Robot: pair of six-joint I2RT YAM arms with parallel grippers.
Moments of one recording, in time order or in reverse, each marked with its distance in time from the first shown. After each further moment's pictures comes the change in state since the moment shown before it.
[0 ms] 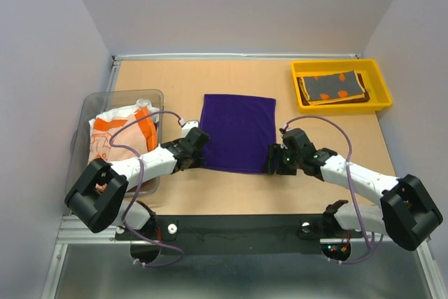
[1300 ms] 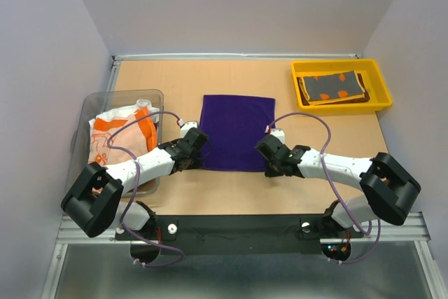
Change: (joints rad) left arm 0.000 -0.043 0.001 -0.057 0.015 0.005; right arm 0.286 0.232 0.163 -0.137 0.490 0.056
